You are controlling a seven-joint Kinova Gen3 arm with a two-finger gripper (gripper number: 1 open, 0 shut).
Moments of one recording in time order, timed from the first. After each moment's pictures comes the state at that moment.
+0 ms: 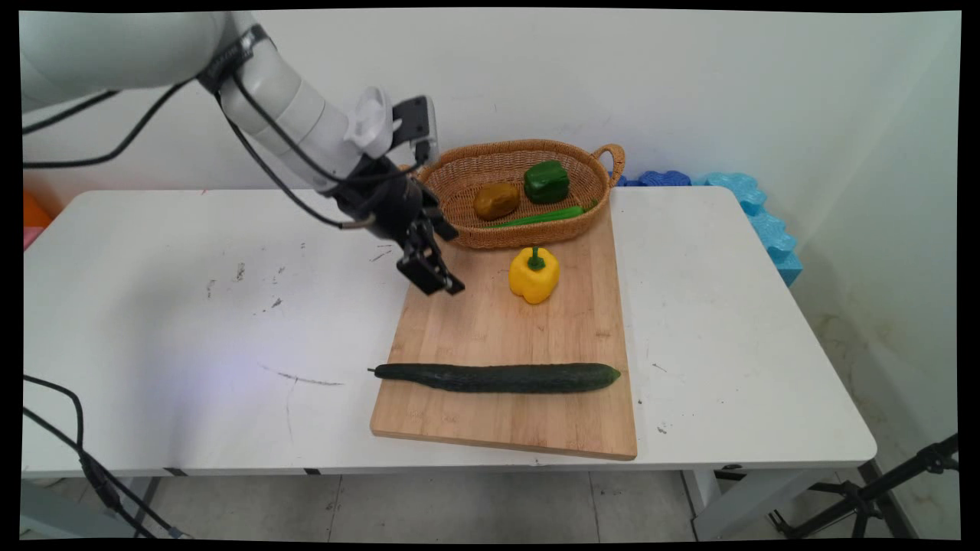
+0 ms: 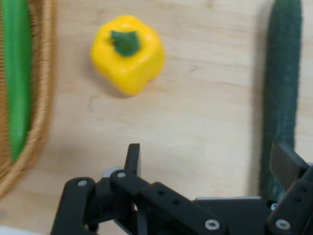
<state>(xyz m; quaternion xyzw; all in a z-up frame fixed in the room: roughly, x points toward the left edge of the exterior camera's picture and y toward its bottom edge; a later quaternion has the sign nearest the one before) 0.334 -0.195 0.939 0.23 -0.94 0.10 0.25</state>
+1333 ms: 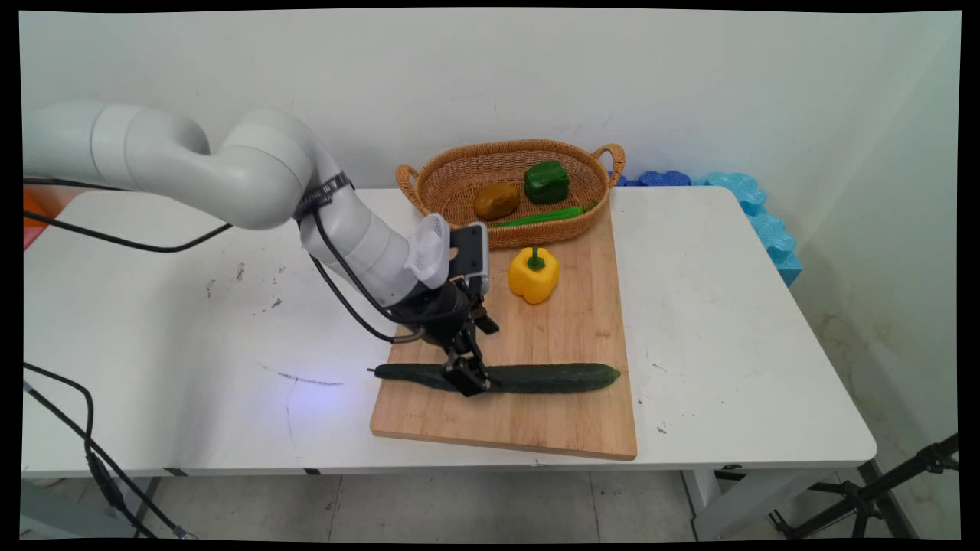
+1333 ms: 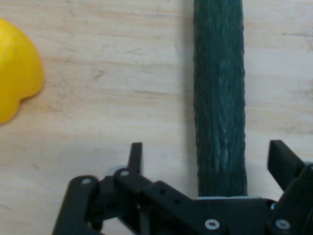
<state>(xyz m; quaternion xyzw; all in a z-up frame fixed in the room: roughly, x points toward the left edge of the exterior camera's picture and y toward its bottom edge) 0.269 -0.164 0.831 0.19 -0.95 0.07 0.25</state>
